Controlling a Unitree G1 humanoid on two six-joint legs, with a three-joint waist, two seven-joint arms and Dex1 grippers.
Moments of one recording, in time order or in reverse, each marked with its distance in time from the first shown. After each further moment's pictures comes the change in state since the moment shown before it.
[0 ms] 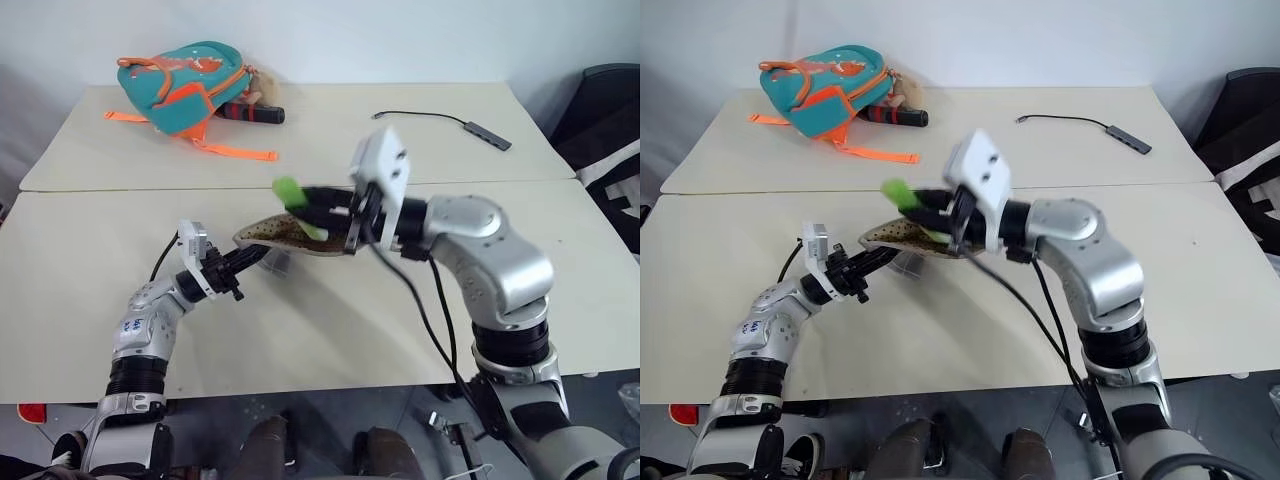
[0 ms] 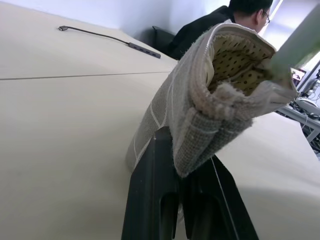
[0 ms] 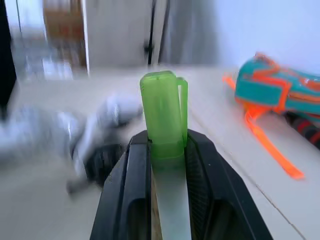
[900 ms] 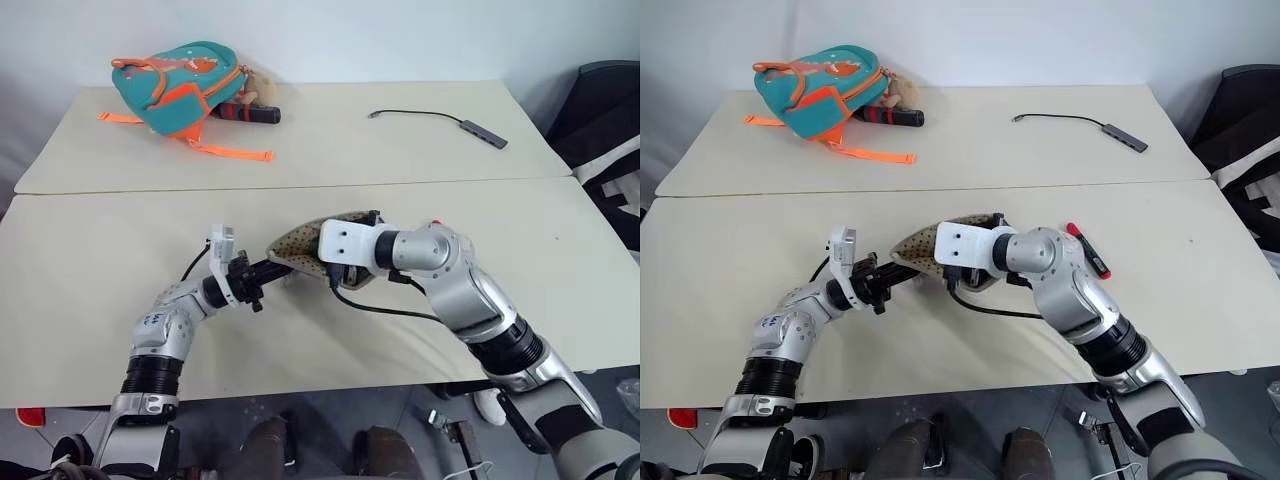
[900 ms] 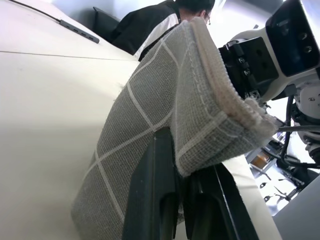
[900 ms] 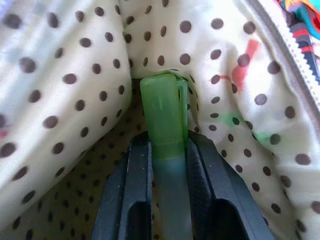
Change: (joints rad) left arm -0.003 -0.038 -0.078 -0.066 -0.072 0.143 -0.054; right arm 0.118 -0.234 0.479 0.135 -0.718 -0.357 0.172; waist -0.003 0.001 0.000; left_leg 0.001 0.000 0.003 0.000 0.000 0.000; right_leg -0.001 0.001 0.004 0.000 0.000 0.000
